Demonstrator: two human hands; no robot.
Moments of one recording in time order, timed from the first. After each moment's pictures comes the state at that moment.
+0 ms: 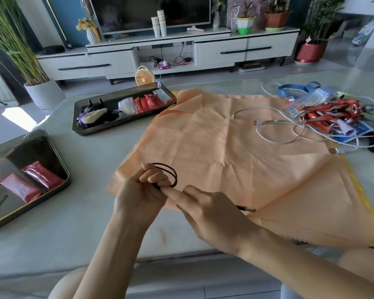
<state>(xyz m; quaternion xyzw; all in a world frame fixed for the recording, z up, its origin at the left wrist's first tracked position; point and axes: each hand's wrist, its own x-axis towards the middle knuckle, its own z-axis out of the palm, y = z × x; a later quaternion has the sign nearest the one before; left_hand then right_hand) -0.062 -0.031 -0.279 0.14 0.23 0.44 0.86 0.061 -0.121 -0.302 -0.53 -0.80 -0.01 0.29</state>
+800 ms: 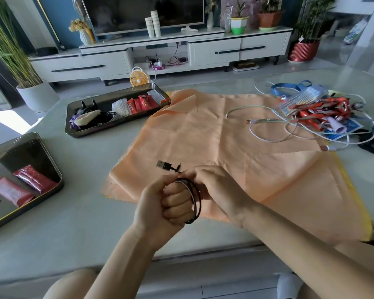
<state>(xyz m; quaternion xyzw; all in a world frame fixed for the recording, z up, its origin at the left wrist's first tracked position) -0.049 -0.058 -0.282 0.28 0.20 0.24 0.91 0.081 -0.102 -0.281 -0.55 -0.46 0.48 0.50</state>
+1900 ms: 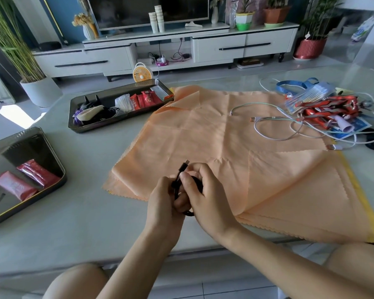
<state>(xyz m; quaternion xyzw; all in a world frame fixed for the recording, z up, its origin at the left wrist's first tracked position) -0.033 -0.067 -0.304 0.37 0.37 0.39 0.76 0.047 -0.102 -0.313 -0.56 -0.47 0.32 0.61</state>
